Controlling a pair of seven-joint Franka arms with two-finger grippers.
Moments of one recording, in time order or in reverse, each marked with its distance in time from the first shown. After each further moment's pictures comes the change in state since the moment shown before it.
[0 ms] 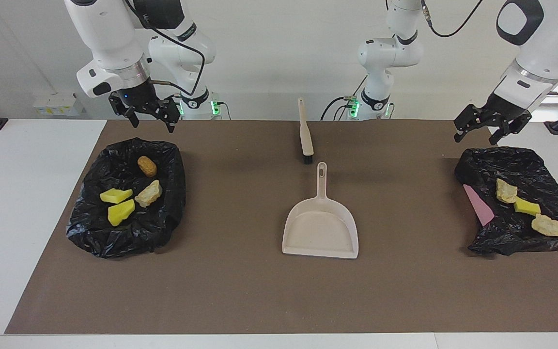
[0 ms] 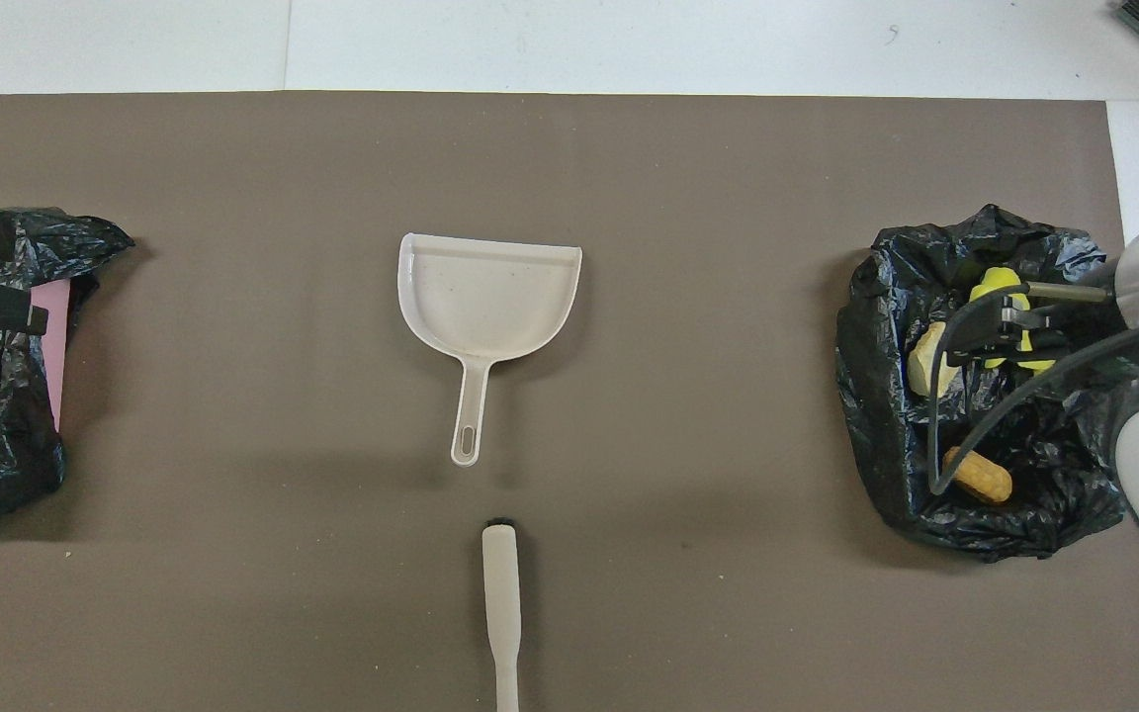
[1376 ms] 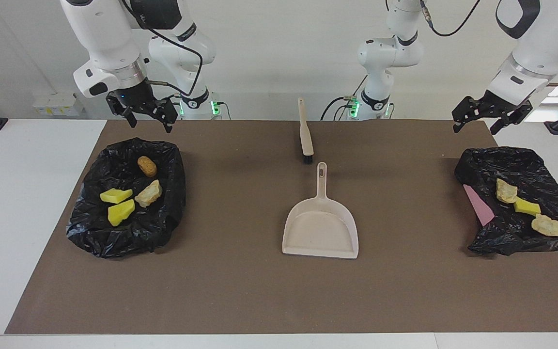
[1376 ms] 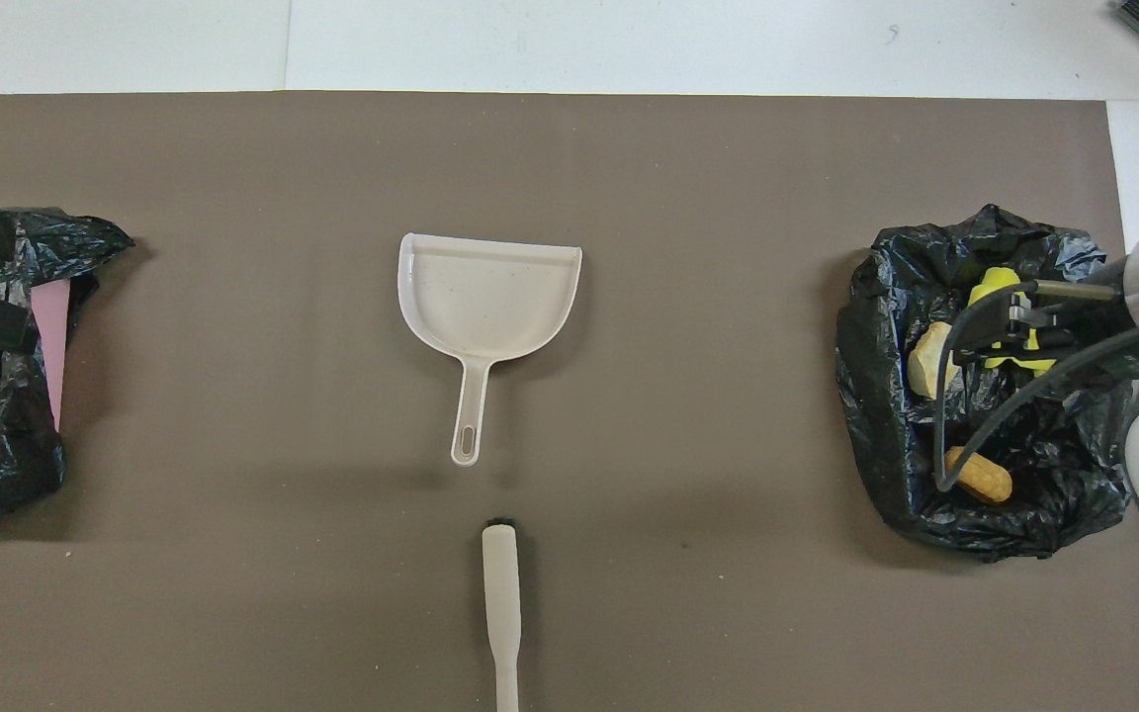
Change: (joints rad) left arm -0.010 0.042 -0.024 0.092 0.063 -0.132 -0.003; right arm -0.014 0.000 -0.003 -0.001 0.000 0.016 0.000
